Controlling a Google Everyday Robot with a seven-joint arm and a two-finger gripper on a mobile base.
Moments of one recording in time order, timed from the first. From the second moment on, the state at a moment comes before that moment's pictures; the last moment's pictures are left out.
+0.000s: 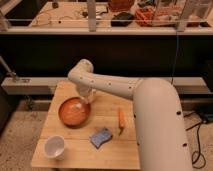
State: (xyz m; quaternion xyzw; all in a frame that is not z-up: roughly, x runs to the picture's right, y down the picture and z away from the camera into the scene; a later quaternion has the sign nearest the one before) arm -0.126 0.035 0.878 -0.19 -0.14 -0.45 0.86
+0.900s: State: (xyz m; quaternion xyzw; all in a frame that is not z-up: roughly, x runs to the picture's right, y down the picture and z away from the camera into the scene) arm -0.133 0.039 0.877 -0.18 -0.14 -0.47 0.85
